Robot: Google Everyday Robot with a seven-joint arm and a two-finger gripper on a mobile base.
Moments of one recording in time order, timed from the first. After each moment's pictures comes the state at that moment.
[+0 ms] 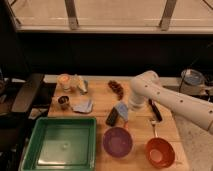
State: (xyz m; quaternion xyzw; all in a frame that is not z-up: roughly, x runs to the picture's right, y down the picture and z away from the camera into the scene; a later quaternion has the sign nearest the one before) arm 0.134 0.148 0.805 -0.34 -0.02 0.09 0.93
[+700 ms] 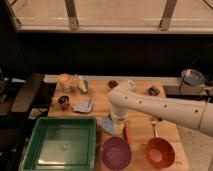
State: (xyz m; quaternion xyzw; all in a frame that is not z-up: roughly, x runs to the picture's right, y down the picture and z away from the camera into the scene) arm 0.064 0.202 0.764 -0.37 -0.04 -0.03 0.93
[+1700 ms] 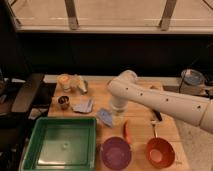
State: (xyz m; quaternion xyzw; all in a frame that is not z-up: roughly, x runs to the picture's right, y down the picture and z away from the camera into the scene) arm 0.036 0.154 0.752 -0.34 -0.08 -0.06 0.93
